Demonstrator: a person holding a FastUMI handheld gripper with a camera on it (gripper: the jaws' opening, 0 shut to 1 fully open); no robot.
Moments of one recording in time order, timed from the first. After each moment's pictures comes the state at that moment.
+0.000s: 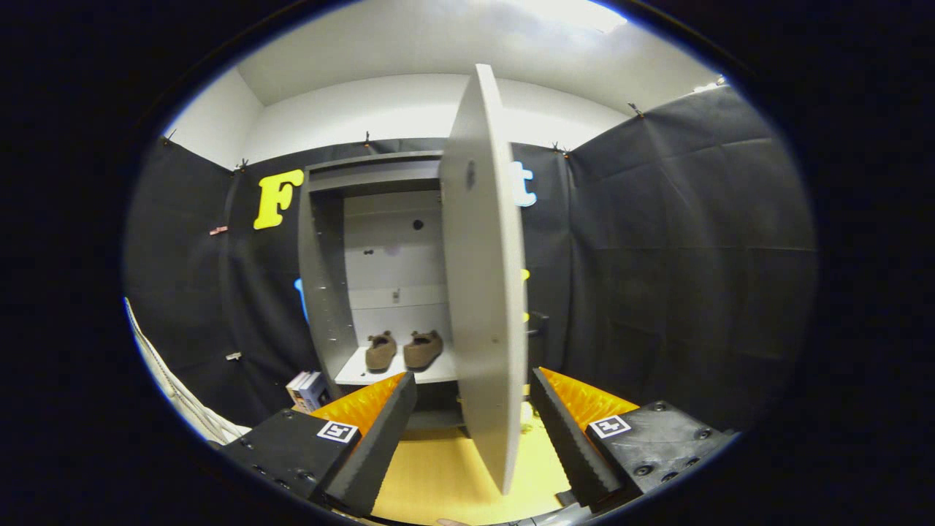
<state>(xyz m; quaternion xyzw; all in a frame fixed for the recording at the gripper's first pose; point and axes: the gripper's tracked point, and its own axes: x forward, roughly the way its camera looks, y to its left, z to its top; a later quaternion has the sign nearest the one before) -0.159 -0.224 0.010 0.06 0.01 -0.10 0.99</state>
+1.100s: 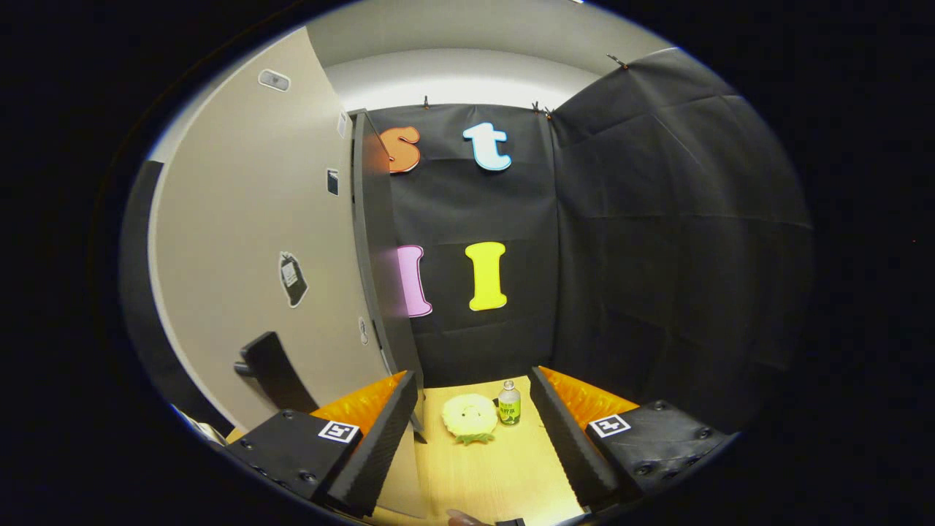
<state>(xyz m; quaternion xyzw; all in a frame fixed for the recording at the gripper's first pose) -0.023 -0.374 -0.044 0.09 0.07 -0.06 0.99</state>
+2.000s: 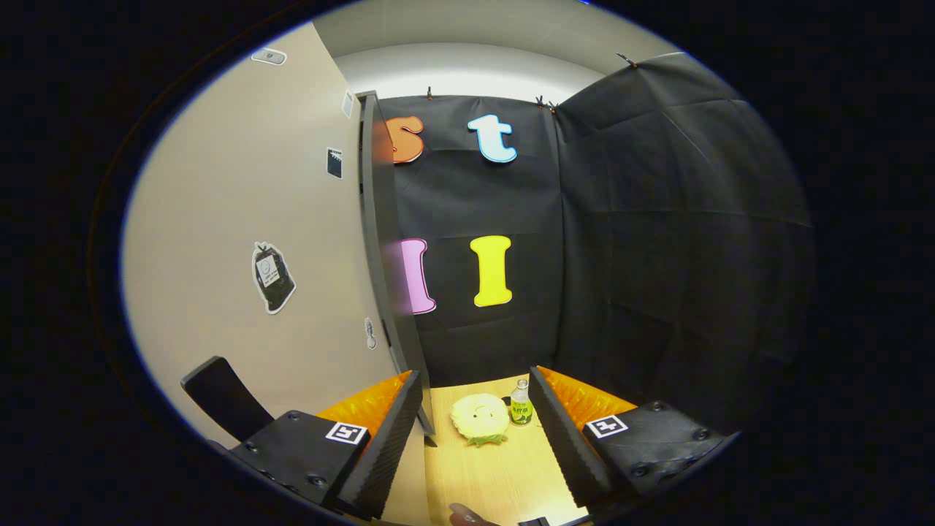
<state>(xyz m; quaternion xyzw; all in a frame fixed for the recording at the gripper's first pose) -0.001 -0.323 -0.041 0.08 0.07 -0.08 0.99</state>
